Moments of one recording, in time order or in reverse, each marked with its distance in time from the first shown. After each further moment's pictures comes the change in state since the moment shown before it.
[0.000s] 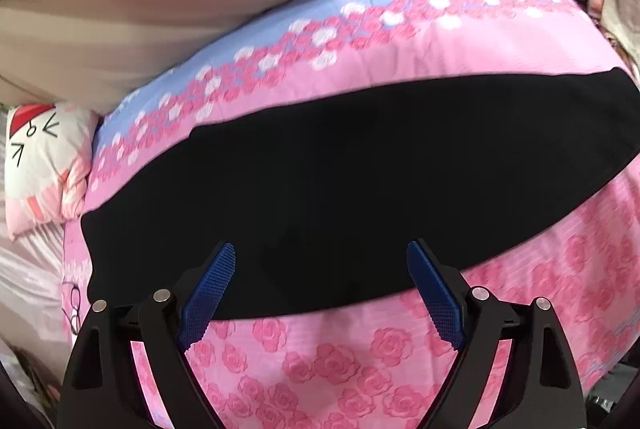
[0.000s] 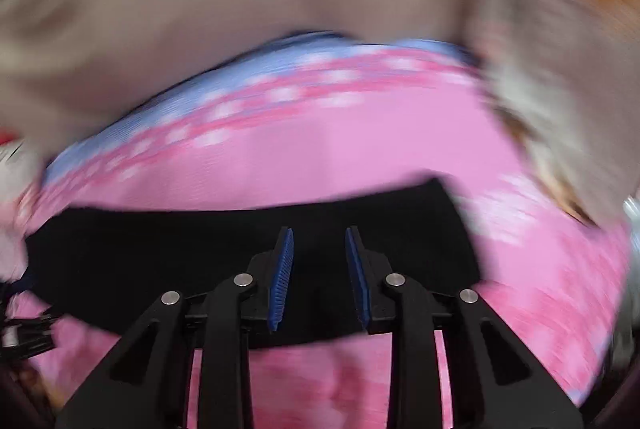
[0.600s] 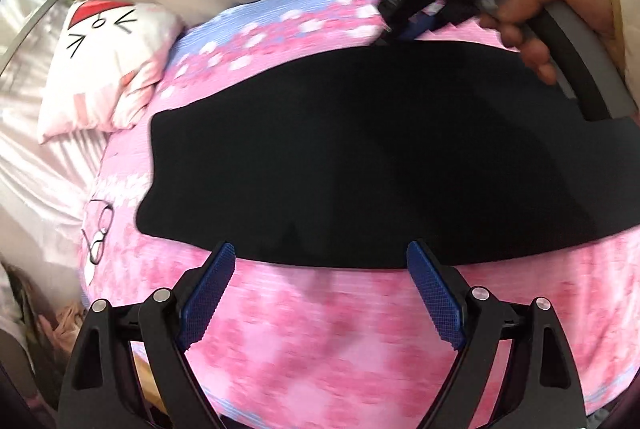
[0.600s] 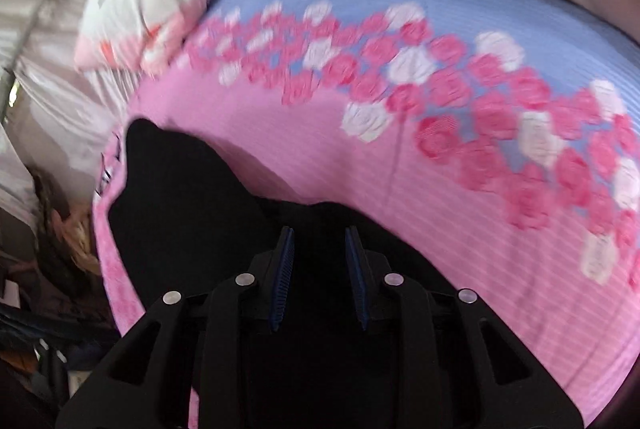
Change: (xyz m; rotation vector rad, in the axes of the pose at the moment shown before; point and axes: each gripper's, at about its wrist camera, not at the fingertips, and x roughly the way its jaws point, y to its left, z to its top) left arm 0.036 0.157 -0.065 -0.239 0.083 0.139; right arm 0.243 0.396 0.041 -0.481 0.499 0.502
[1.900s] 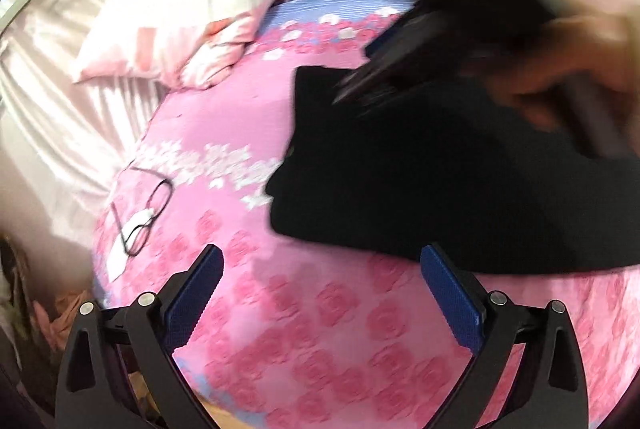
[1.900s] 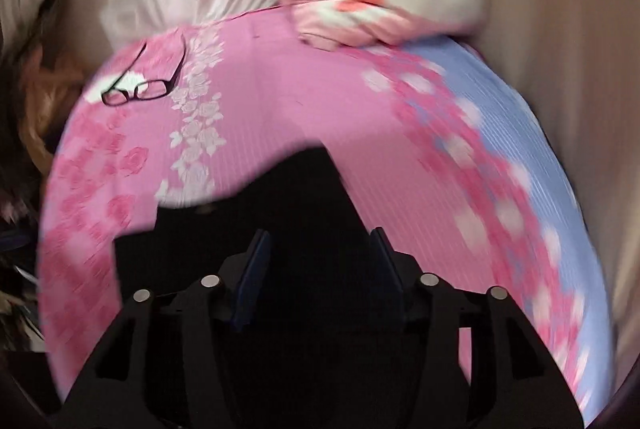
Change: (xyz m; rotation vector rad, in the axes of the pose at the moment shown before) left arm 0.052 0.181 -0.028 -0.168 -0.029 0.042; right arm 0.120 0.278 0.038 -0.766 -0.088 -0.189
